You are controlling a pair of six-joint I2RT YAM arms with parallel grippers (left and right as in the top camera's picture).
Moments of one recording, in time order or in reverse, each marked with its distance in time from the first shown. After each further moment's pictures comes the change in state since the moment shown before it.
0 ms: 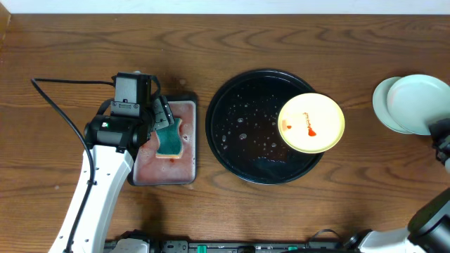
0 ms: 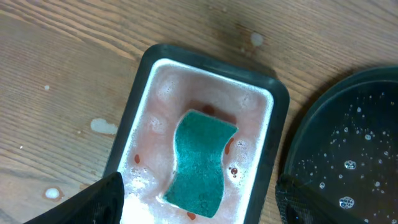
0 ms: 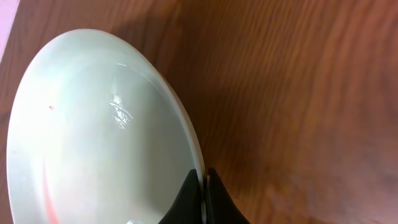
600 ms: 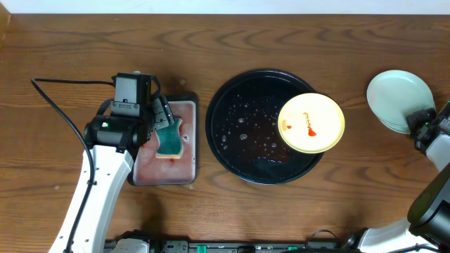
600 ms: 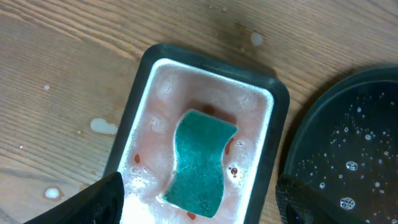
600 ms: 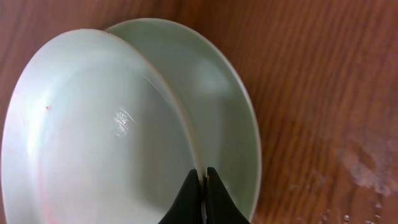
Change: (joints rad) left arm 0.000 0.000 0.000 0.000 0.000 0.000; right arm 0.151 0.055 -0.002 0.008 0.094 0.093
